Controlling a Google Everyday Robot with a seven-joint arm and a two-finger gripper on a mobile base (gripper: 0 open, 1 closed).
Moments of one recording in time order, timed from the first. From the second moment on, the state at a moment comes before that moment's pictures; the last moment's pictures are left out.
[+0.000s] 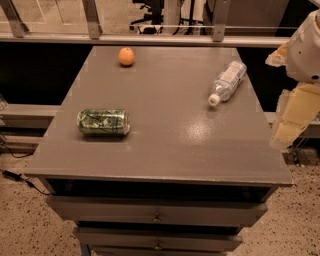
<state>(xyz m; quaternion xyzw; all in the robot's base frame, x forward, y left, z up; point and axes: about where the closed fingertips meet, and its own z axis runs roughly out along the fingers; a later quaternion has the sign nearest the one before) 0.438 -0.217 0.977 -0.60 0.78 -0.03 0.16</state>
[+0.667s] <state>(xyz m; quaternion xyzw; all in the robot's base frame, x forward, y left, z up) 0.449 -0.192 0.971 -0.61 0.78 -0.03 0.17</state>
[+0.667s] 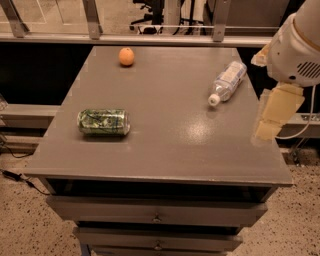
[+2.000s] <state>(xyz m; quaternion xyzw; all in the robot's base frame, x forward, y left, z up) 0.549 0.005 0.916 -0.65 0.73 0.03 0.22</state>
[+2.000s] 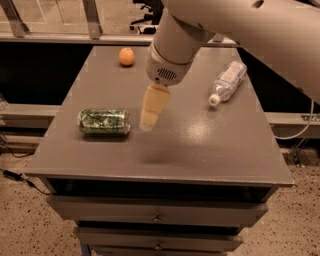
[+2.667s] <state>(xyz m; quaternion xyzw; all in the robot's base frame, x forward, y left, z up) 0.557 0.082 0.890 -0.67 0.71 0.06 0.21</state>
